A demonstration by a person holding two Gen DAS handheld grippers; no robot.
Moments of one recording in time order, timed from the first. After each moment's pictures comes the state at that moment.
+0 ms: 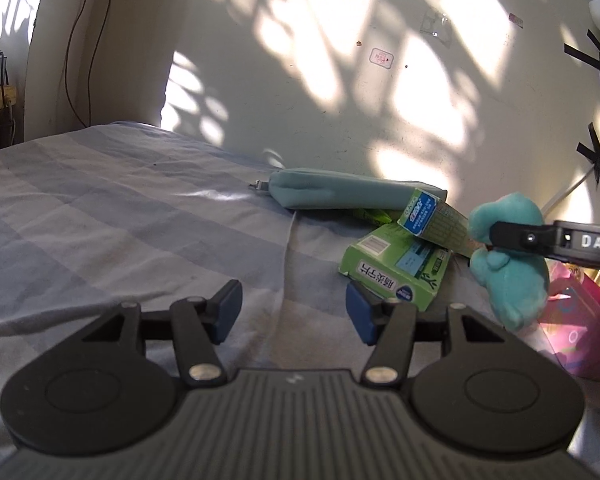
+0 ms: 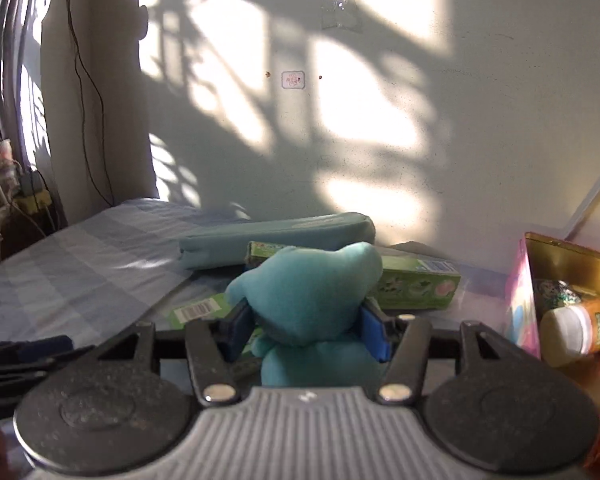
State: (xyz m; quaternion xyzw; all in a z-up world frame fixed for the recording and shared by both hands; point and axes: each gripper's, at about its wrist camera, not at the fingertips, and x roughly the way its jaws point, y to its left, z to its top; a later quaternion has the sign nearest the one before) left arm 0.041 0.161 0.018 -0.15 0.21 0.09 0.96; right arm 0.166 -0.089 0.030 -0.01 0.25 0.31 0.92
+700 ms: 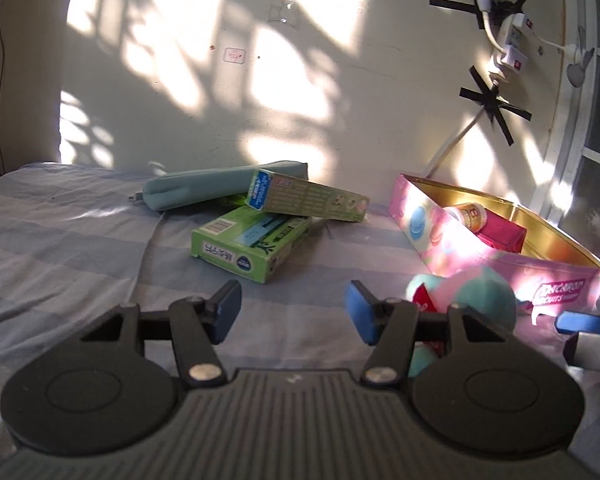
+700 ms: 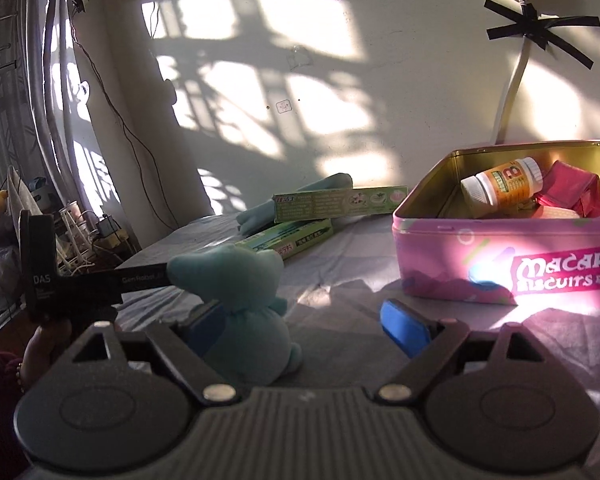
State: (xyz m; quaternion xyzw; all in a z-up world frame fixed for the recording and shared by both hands) left arm 0.012 0.067 0.041 -0.06 0.20 -0.06 0.98; right arm 0.032 -0.243 0.010 0.09 0.24 0.33 0.91
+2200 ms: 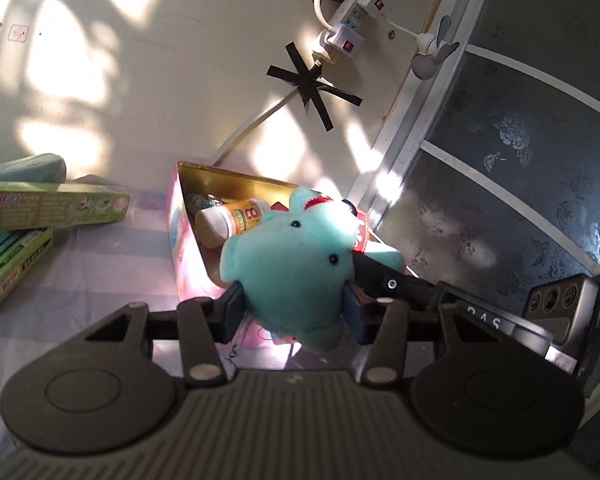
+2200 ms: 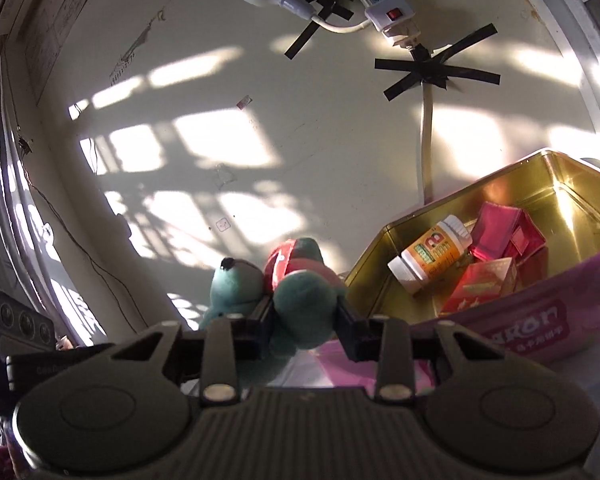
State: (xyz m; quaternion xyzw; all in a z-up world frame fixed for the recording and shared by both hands) left arm 0.061 -0.041 0.093 -0.12 0.23 -0.29 0.92; right arm 0.081 -0.320 0.032 0.24 0.16 0.26 0.92
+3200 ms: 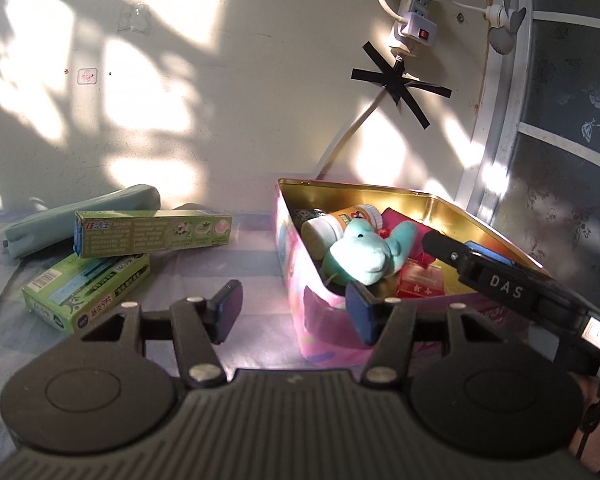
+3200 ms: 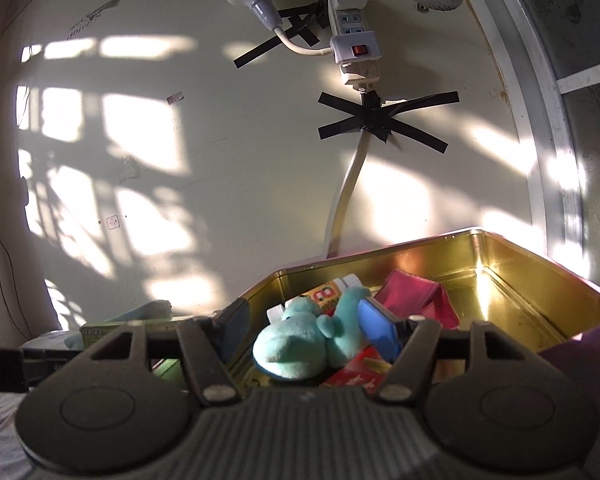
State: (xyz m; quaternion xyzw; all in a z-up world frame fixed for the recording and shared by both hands) left arm 0.054 -0.038 0.068 -0.03 0.21 -0.12 0.97; right arm 0.117 -0.305 -0.001 0.12 0.11 0.12 0.98
